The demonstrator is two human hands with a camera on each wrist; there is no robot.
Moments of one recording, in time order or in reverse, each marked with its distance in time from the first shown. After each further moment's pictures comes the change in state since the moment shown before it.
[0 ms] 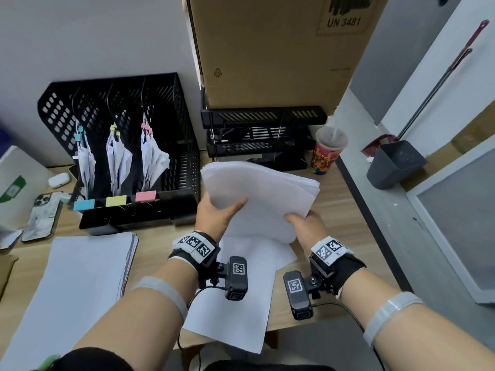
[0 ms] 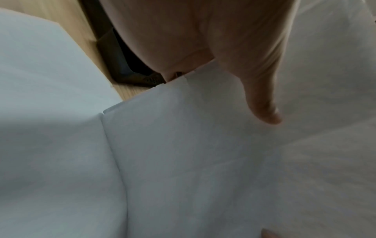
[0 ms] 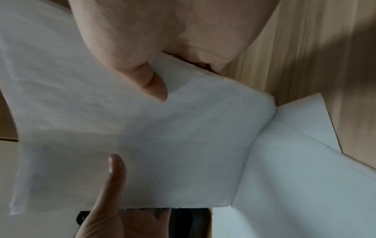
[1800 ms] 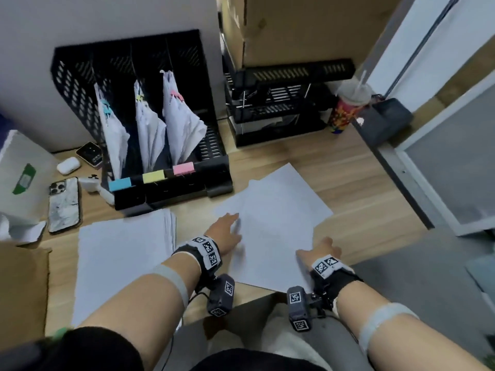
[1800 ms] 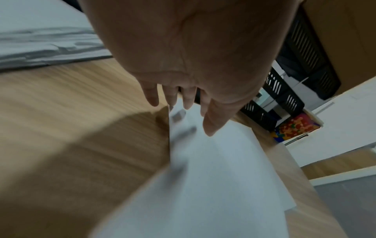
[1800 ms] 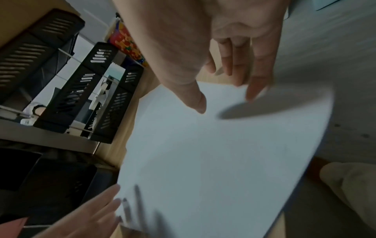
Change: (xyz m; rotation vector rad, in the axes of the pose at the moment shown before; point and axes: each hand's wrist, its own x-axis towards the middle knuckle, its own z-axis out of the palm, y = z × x) left_hand -0.020 -0.074 -0.149 1.065 -0.690 -0.251; right_hand -0.103 0.112 0.104 -0.723 0.165 0.622
